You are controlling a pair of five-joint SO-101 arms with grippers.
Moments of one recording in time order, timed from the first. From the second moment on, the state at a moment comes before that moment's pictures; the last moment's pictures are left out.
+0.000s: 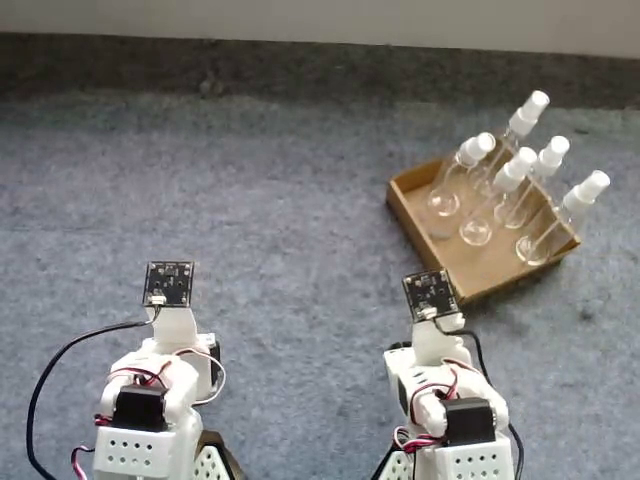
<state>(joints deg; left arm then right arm) -0.9 -103.9 95.9 77.5 11.5 -10.8 -104.7 92.8 76.9 9.1</state>
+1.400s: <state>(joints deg) -0.9 -103.9 95.9 77.5 11.6 -10.8 -104.7 95.0 72.0 -4.2</state>
